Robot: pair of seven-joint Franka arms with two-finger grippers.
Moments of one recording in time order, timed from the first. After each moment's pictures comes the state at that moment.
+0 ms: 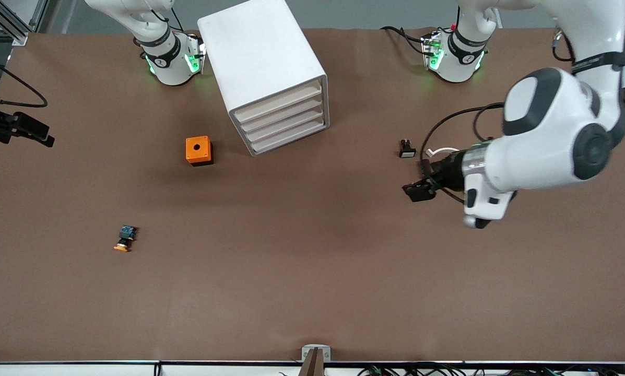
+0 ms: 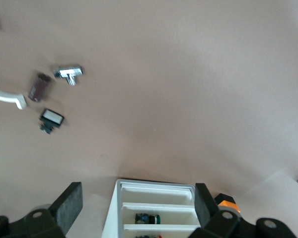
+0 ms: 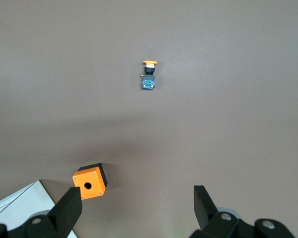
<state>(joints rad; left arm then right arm) -0.12 0.39 -0.19 -1.35 -0.35 1.61 -0.90 -0.02 -0.06 -0.07 -1.68 0.00 1.59 0.01</state>
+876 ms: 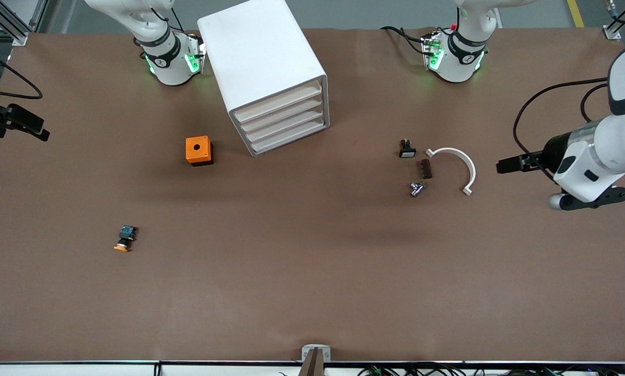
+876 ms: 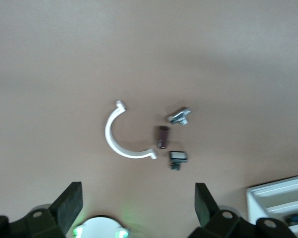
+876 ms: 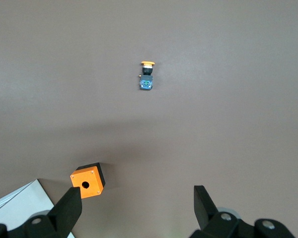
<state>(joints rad) 0.07 0.25 -0.19 -1.41 -0.06 1.41 -0.24 -0.02 -0.08 -0.09 -1.70 0.00 1.60 -0.01</state>
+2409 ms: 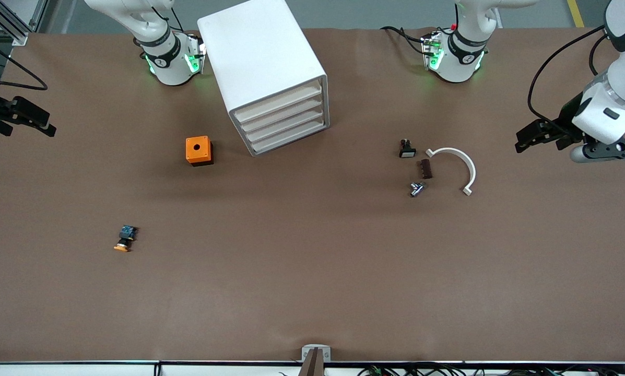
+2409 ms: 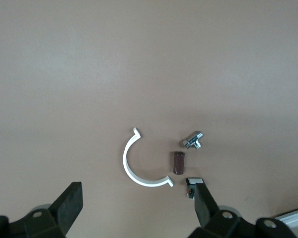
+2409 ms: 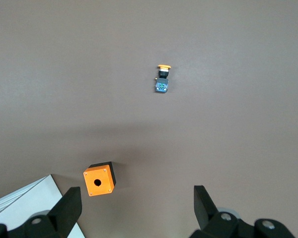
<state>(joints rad) -0.05 -0.06 -0.02 -1.79 -0.05 1.74 -0.14 0.00 -0.10 -0.09 -1.70 0.04 1.60 -0.03</state>
